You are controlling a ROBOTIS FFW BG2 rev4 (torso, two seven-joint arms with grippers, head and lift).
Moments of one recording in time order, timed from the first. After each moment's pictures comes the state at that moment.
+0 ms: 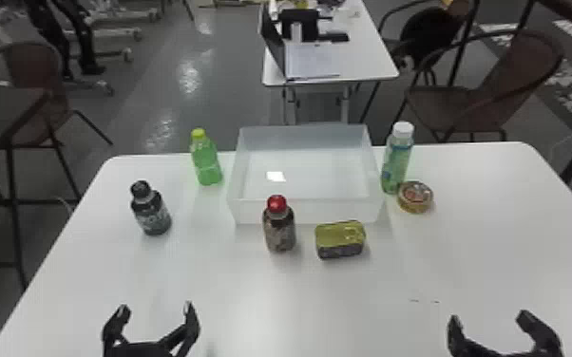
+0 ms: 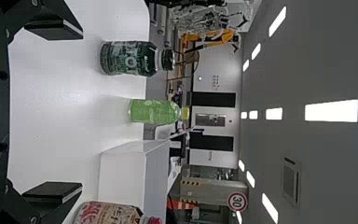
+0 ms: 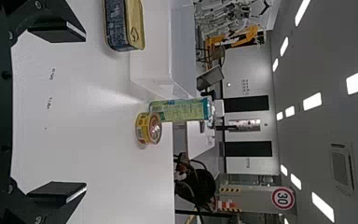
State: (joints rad) left arm 0.57 0.03 0.07 -1.67 0.10 -0.46 0.00; right arm 0.61 0.00 -0.07 -1.87 -0.06 -0.14 0.25
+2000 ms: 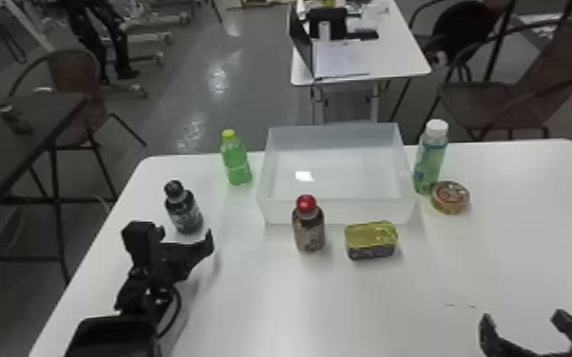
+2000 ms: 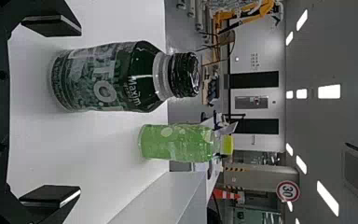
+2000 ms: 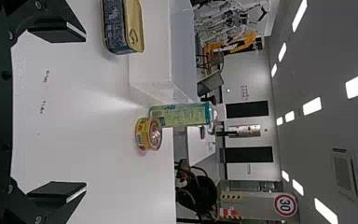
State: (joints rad) left arm -0.03 0.13 0.24 -1.19 0.04 -0.14 -0.26; right arm 0.55 0.00 -0.08 -1.81 -0.07 -0.14 0.29
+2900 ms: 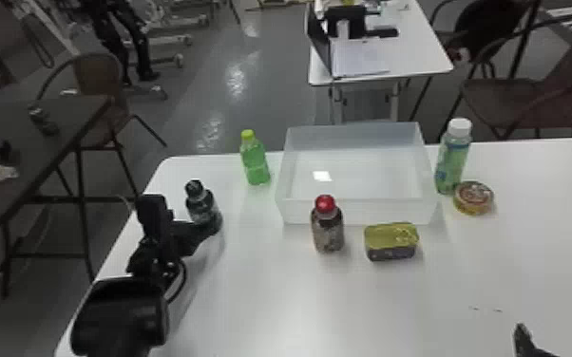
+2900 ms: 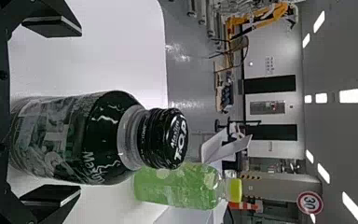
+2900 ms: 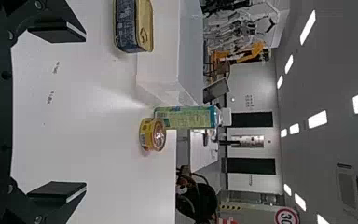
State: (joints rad) left arm -0.20 0.22 0.23 -1.00 0.06 -0.08 -0.27; right arm 0.53 0.00 -0.13 -1.79 -0.03 -0.14 0.38
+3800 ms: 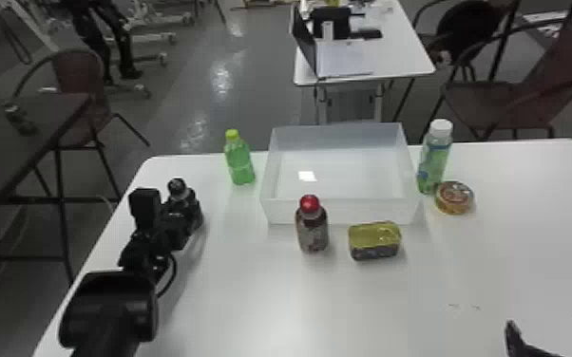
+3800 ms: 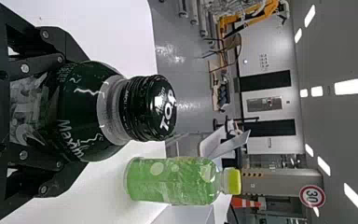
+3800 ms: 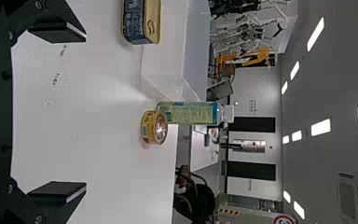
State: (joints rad) left arm -0.26 0.23 0.17 -0.91 0.02 -0.15 -0.23; right arm 0.52 0.00 -0.18 -1.78 0.00 -0.14 0.43
